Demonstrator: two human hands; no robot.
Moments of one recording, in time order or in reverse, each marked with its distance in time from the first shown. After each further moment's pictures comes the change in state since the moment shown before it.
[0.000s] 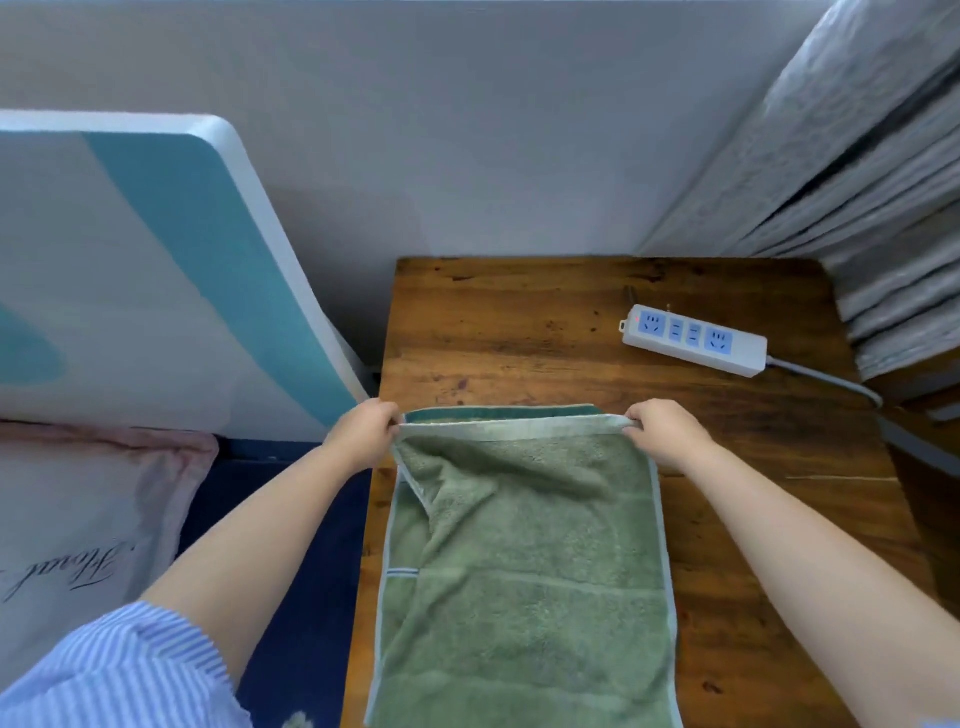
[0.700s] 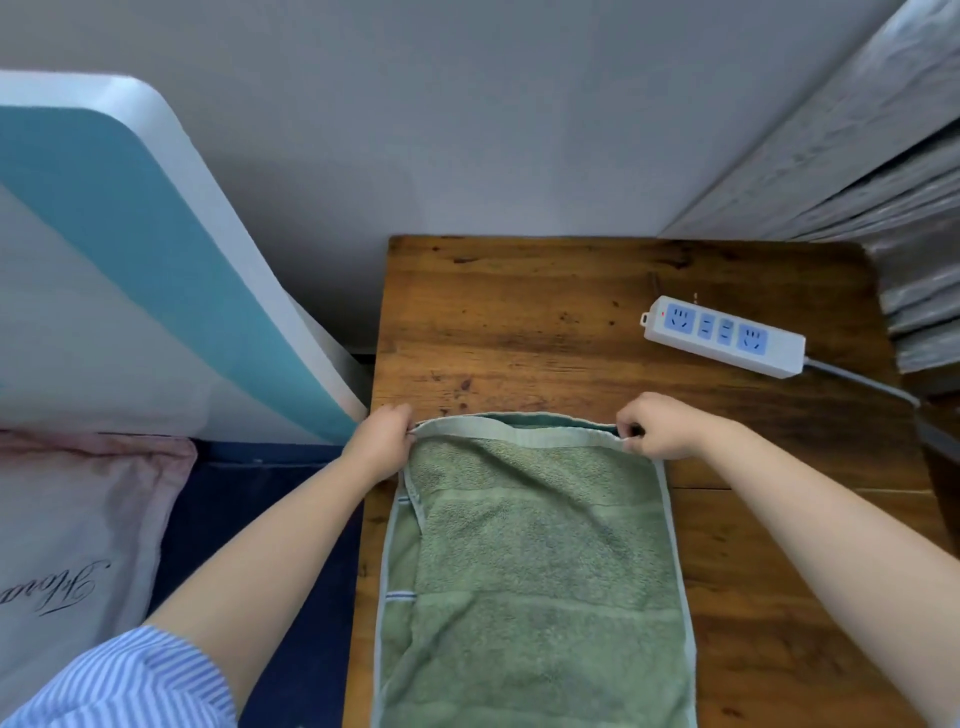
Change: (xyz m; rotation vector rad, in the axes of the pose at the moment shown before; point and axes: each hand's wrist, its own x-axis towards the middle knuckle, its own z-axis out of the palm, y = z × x) left_hand 0.048 -0.002 0.026 -0.080 -0.063 -0.006; right_hand 0.053 -0.013 -0.008 -0.198 -0.345 -0.270
